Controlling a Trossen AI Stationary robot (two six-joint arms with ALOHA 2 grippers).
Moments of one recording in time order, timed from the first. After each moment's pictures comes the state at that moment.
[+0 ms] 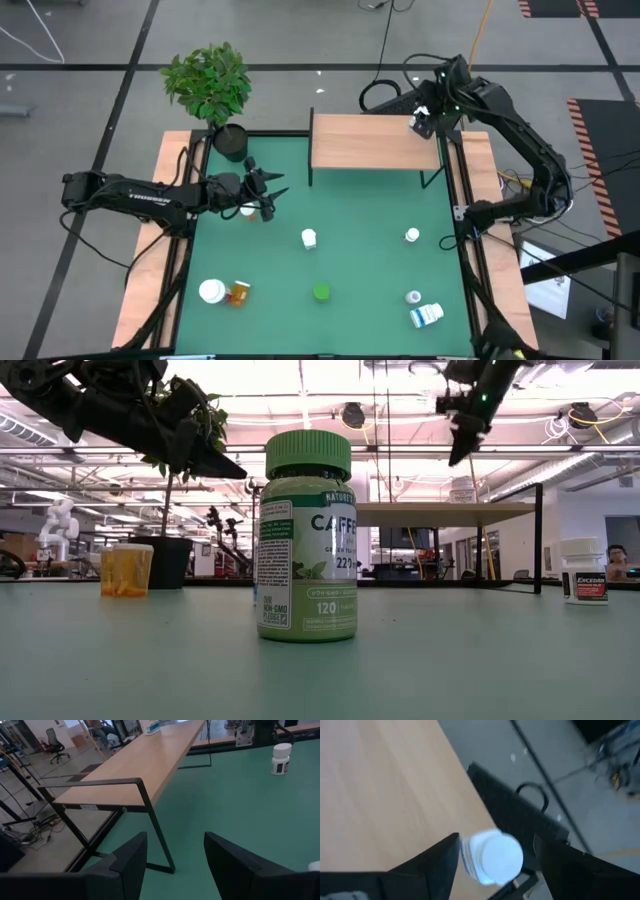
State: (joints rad) left arm 0.12 1.06 0.40 0.38 -0.29 0.20; right arm -0.96 1.31 1.41 -0.97 0.02 -0.52
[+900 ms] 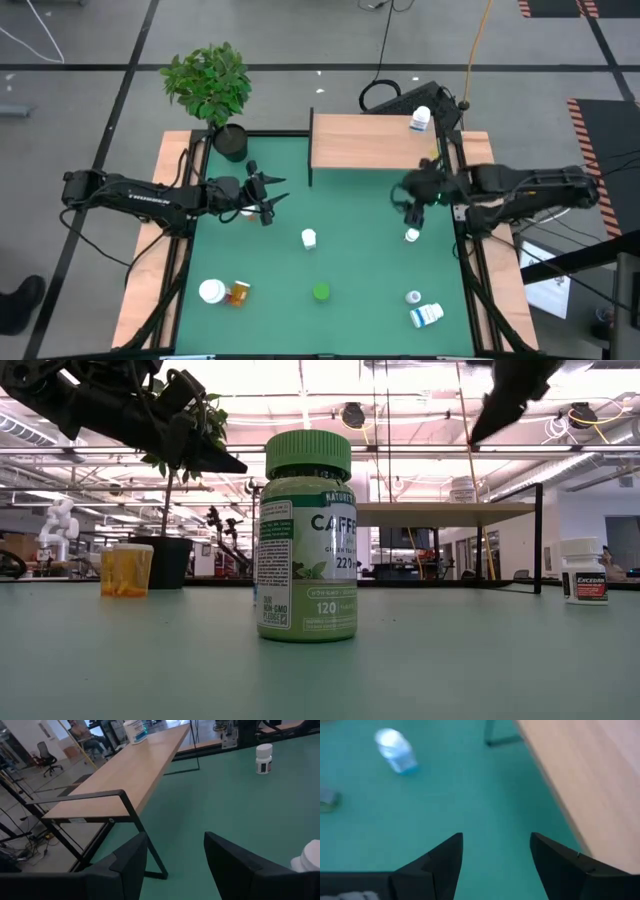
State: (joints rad) left arm 0.08 1.06 0.40 0.40 -0.29 0.25; right arm 0.06 0.97 0.96 -0.86 0.29 0.24
